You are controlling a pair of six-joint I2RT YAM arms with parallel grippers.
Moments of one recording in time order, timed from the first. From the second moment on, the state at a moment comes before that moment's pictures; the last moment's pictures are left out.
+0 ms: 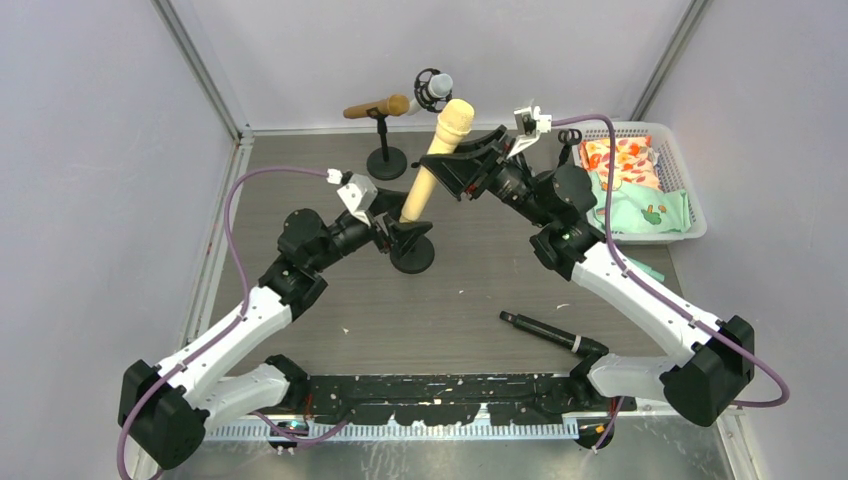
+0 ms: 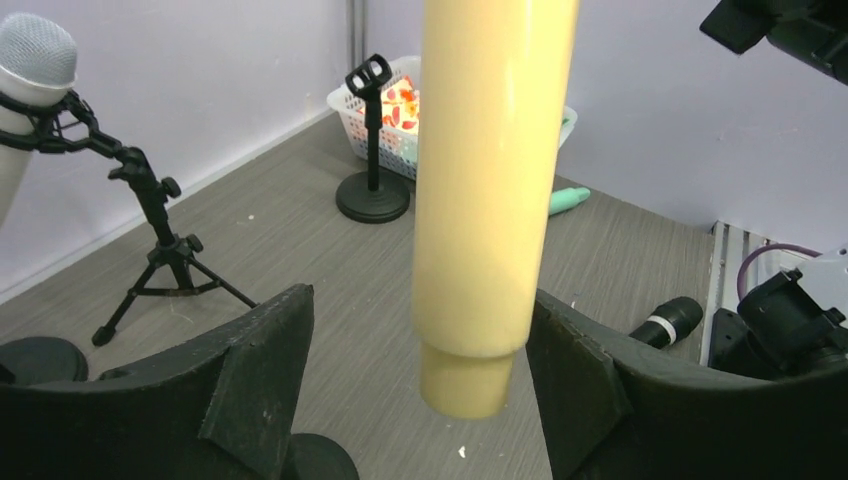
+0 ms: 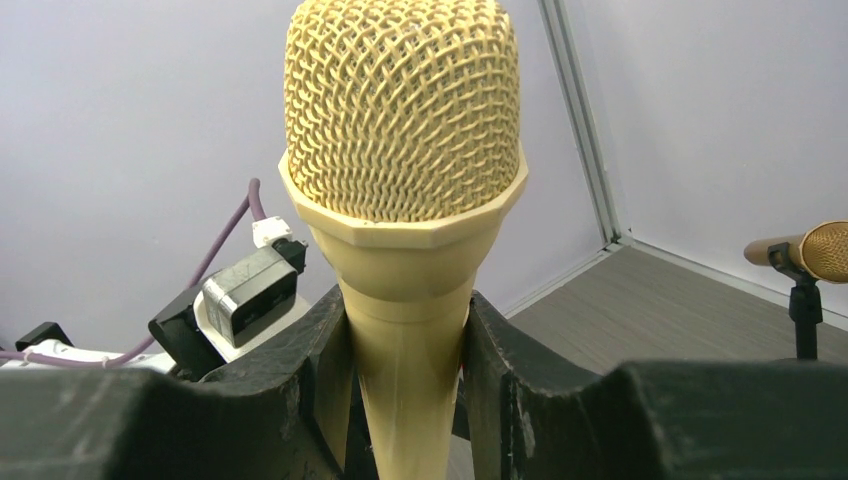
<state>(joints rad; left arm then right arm) -0.61 0.99 0.74 0.41 0.41 -0.14 0.65 1.22 1.08 0.59 -0.35 0.57</state>
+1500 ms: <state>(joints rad) -0.61 1.04 0.76 0.52 0.41 -0.26 0.74 1.29 0.96 0.62 -0.33 0.60</state>
